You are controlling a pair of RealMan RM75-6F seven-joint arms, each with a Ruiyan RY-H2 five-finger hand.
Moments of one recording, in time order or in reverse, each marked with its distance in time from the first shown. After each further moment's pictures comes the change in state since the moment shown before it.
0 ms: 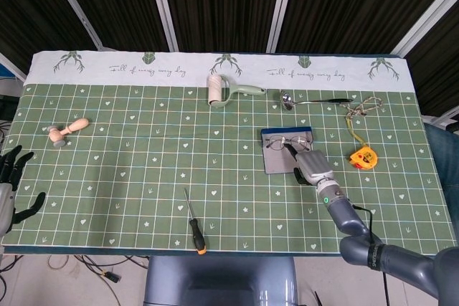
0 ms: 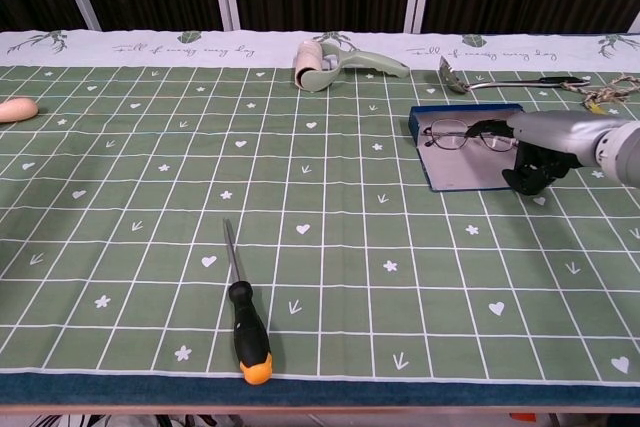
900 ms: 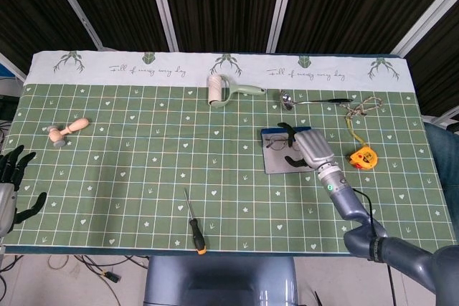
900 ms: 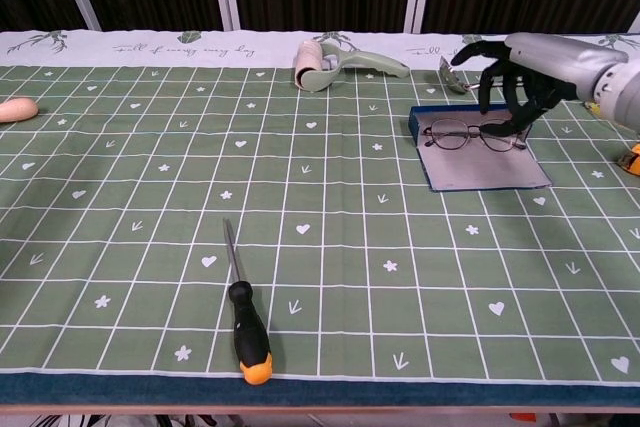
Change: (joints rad) left arm -0.002 -0.005 0.003 0.011 0.014 0.007 0.003; right arm -0.001 0.005 0.026 0.095 -0.316 0.170 0.354
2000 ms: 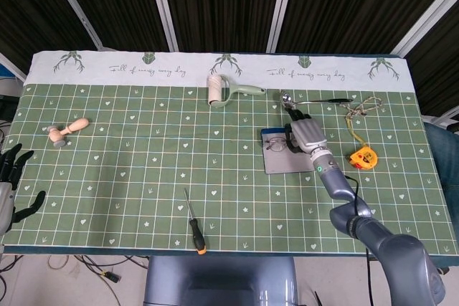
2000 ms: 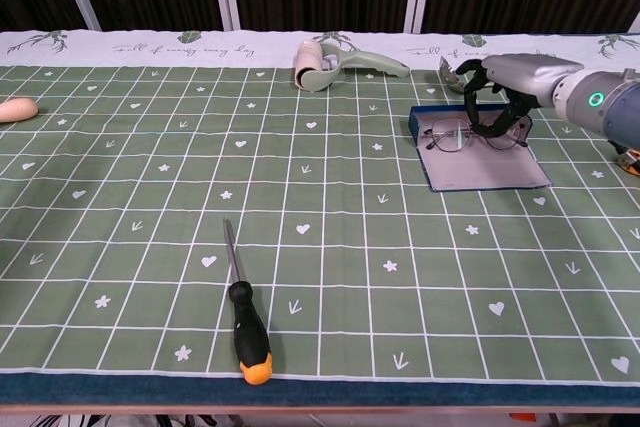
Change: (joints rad) left arm -0.002 -0.002 -0.005 0.009 0.003 0.007 -0.017; right arm 0.156 -0.255 0.006 0.555 -0.019 -0.200 0.166
